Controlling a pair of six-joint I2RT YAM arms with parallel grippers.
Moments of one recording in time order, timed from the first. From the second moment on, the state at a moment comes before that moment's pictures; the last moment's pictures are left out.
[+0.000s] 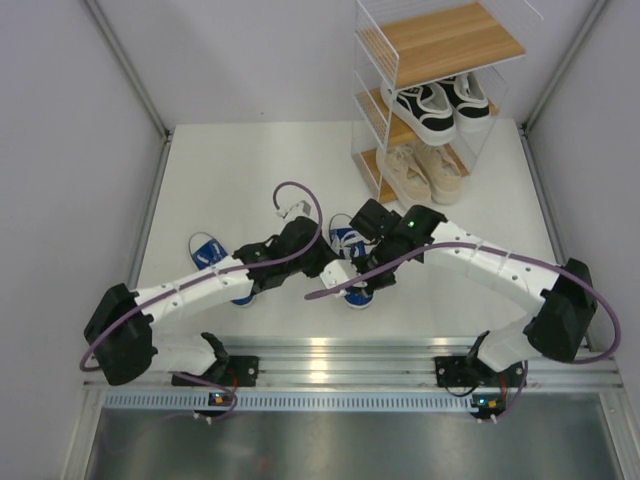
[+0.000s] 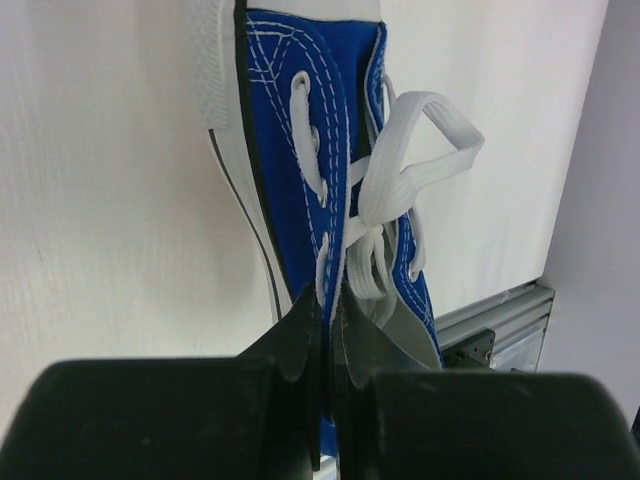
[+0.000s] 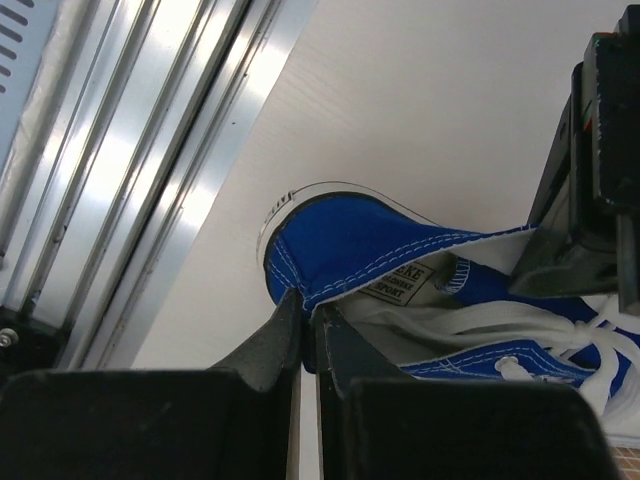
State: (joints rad) left arm -0.88 1.30 0.86 -0.26 -0.12 -1.13; right arm 0.93 1.46 1.27 -1.08 -0.47 -1.11
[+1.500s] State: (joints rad) left arm -0.75 0.87 0.61 -0.13 -0.10 -0.91; right arm 0.38 1.07 1.94 -1.41 -0.40 -1.34
